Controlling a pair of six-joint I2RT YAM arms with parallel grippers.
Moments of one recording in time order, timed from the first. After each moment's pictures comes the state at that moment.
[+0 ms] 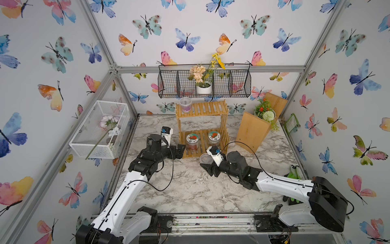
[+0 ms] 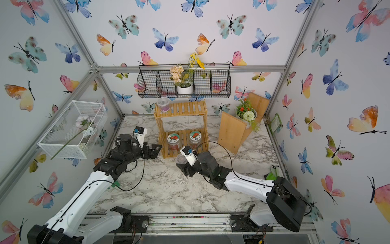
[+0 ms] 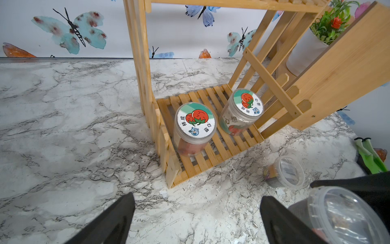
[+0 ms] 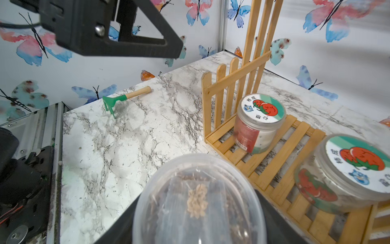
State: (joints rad) left arm -0.29 1.01 0.86 -0.39 0.22 -0.15; right arm 0.96 1.38 0.70 0.35 -0.07 0.03
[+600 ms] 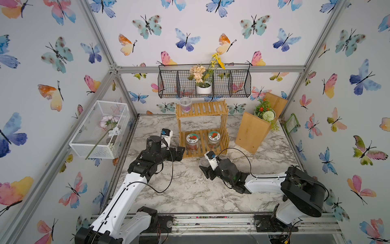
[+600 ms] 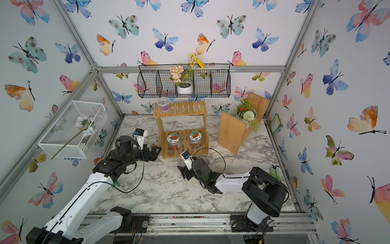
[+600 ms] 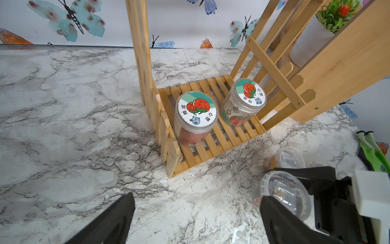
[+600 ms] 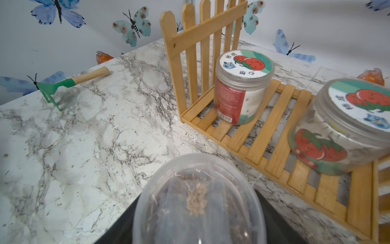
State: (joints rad) left arm -0.29 0.99 0.85 -0.44 0.22 -0.14; right arm 1.01 1.61 0.64 0.59 0.16 0.10
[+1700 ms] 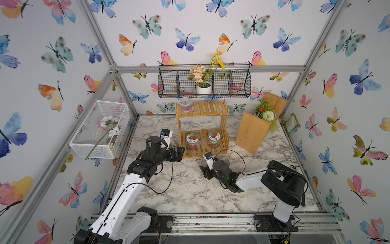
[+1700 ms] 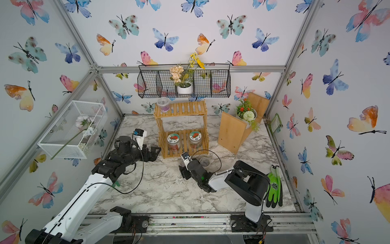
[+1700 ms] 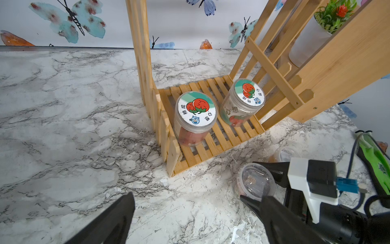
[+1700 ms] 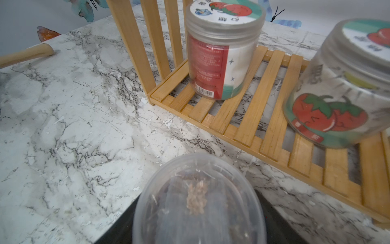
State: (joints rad) left arm -0.29 0.98 0.85 -0.45 0.22 -0.14; right arm 1.01 1.80 0.69 0.64 0.26 0.14
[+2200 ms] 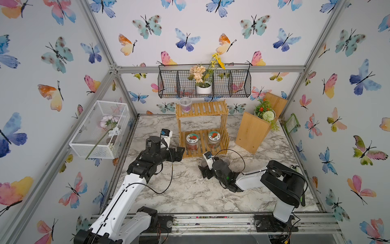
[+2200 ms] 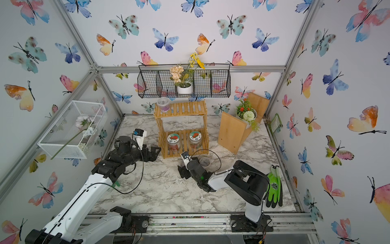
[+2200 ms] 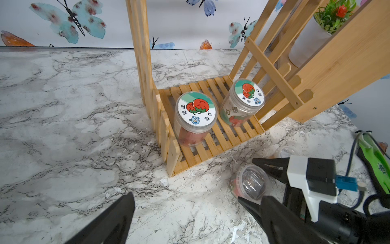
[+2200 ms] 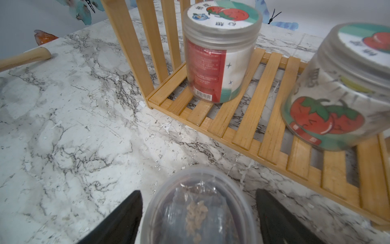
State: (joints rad) left arm -0.29 0.98 0.85 -0.45 0.22 -0.14; right arm 1.01 1.80 0.70 0.64 0.27 0.15
